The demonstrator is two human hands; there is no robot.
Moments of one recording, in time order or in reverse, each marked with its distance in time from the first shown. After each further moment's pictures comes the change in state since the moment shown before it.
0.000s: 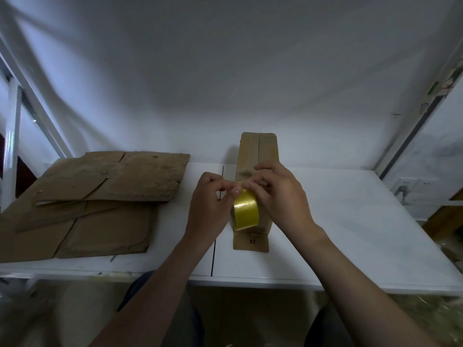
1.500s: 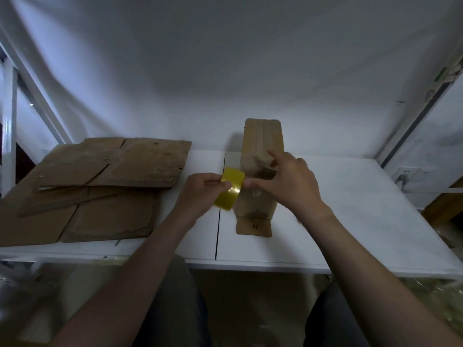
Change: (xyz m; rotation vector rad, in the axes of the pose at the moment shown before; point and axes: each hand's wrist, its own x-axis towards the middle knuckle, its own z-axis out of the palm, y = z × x) left_hand 0.003 -0.020 -0.026 -0.179 -0.232 -0.408; right_hand 0.006 0.001 -0.001 -0.289 -0.215 0.256
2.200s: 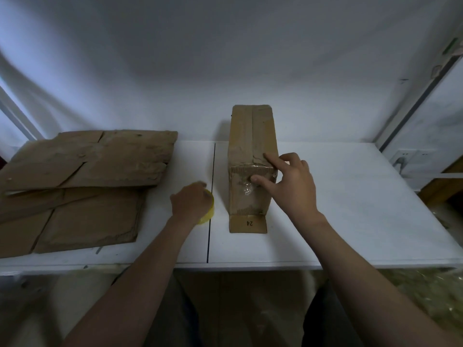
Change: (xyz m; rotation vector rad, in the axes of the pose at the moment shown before) left_hand 0.087 -0.094 0.040 0.788 -0.016 -0.098; right_hand 0.017 0.062 0.062 0.086 0.215 0.017
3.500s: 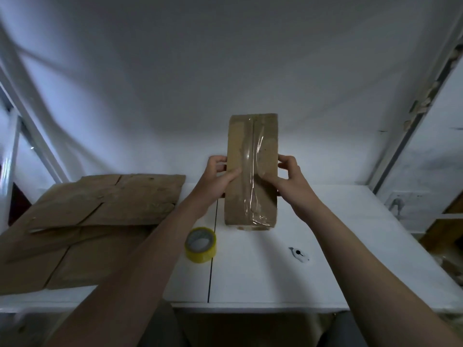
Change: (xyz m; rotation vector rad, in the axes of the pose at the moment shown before) left_hand -0.029 0.105 -0.131 -0.964 -0.067 0.263; right_hand 0.059 -0.036 -0.077 0.804 -0.261 0.261
